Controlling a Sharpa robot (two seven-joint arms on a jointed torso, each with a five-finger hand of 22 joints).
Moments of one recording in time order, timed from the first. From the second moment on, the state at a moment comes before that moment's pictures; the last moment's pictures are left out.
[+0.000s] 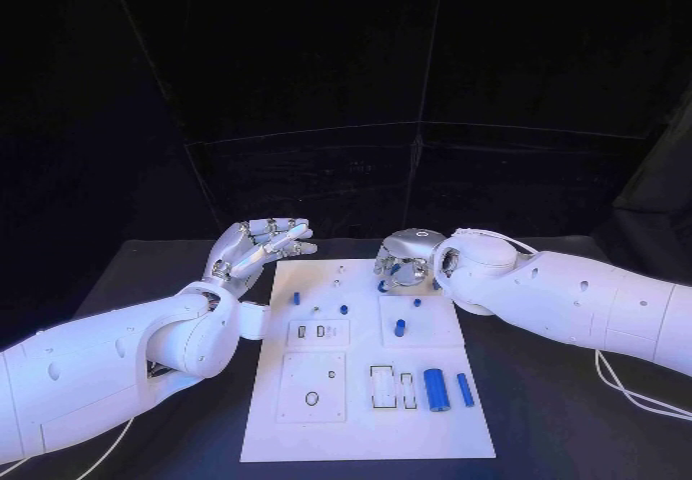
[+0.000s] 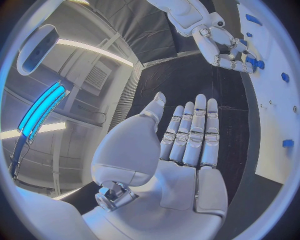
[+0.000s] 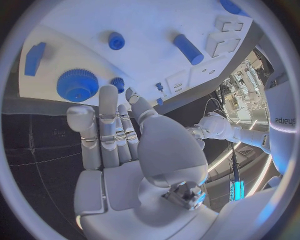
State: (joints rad) left arm 1.21 -0.83 -0.09 1.54 0.00 -0.35 0.67; left_hand 1.28 0.06 0.05 -0.05 0.05 0.95 0.23 0.12 0.07 1.02 0.17 0.13 0.07 1.09 0.13 0.20 0.10 0.18 0.84 0.25 0.29 0.11; right arm 1.28 -0.61 -0.07 1.23 -1.60 -0.15 -0.01; right_hand 1.33 0.08 0.05 -0.29 0.20 1.00 0.18 0.07 0.07 1.14 0.11 0.07 0.07 1.45 0.01 0.75 0.47 0.13 1.26 0.10 1.19 0.88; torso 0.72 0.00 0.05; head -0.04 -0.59
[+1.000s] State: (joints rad) left arm 1.21 -0.83 -0.09 1.54 0.00 -0.34 0.67; left_hand 1.28 0.06 0.05 -0.05 0.05 0.95 0.23 0.11 0.07 1.02 0.17 0.12 0.06 1.09 0.13 0.20 0.10 0.18 0.84 0.25 0.28 0.11; right arm 1.28 -0.56 -0.07 1.17 -1.63 -0.06 -0.03; right_hand 1.33 0.09 0.16 -0.29 0.17 1.02 0.18 0.07 0.07 1.16 0.10 0.07 0.07 1.44 0.01 0.77 0.48 0.12 1.30 0.11 1.32 1.06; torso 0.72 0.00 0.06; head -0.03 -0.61
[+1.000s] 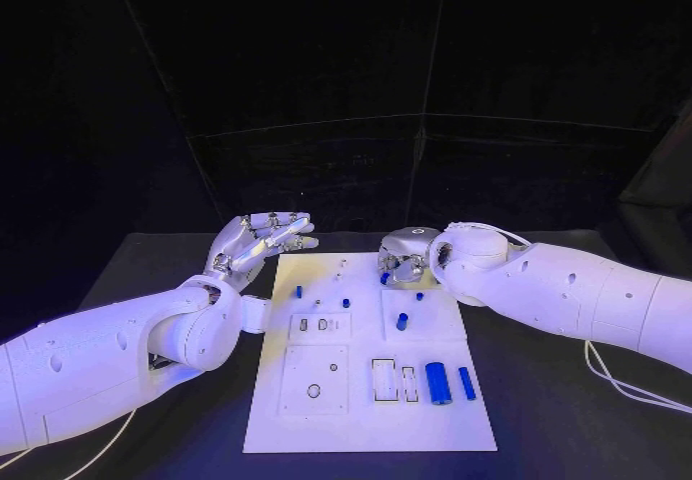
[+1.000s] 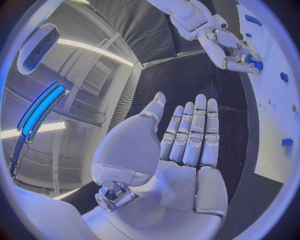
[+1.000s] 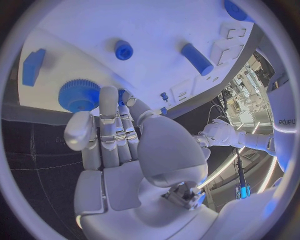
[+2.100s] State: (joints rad) left arm 1.21 -0.83 -0.09 1.53 0.00 -0.34 0.67; left_hand 1.28 0.06 0.05 -0.05 0.05 0.95 0.23 0.11 0.07 1.02 0.17 0.12 0.07 1.09 0.13 0.19 0.10 0.18 0.84 0.25 0.28 0.11; right arm 1.28 -0.53 -0.07 1.18 -1.61 -0.26 -0.03; right_hand 1.30 0.08 0.31 -0.27 0.15 1.09 0.15 0.08 0.07 1.23 0.07 0.08 0.07 1.42 0.00 0.78 0.48 0.10 1.33 0.10 1.38 1.15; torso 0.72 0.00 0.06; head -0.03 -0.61
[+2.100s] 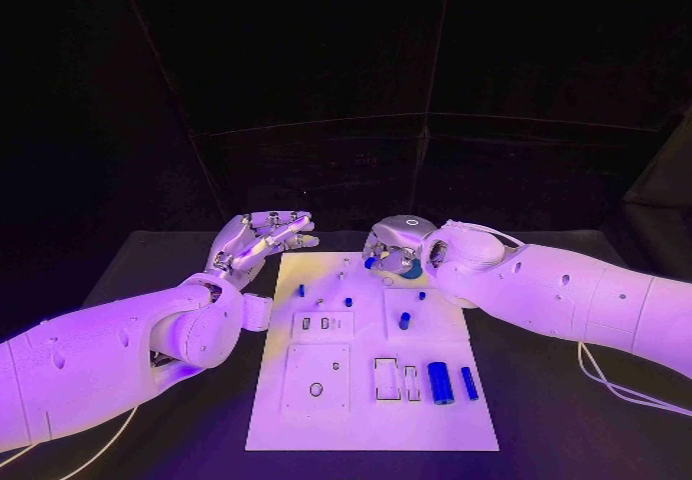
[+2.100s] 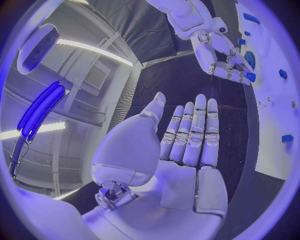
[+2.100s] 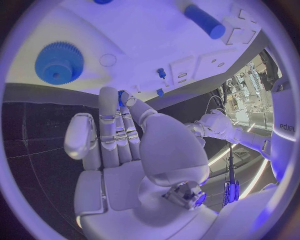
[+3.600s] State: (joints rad) left arm 1.21 -0.82 -0.09 1.54 0.00 -0.34 0.66; left_hand 1.27 0.06 0.05 -0.05 0.05 0.95 0.23 0.11 0.07 1.02 0.17 0.12 0.07 1.09 0.13 0.19 0.10 0.18 0.84 0.25 0.28 0.11; right arm 1.28 -0.33 -0.07 0.97 -1.61 -0.25 -0.09; right_hand 1.27 0.06 0.34 -0.25 0.11 1.09 0.15 0.07 0.07 1.23 0.08 0.07 0.07 1.42 0.00 0.78 0.48 0.10 1.33 0.10 1.38 1.15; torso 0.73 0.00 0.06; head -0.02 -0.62
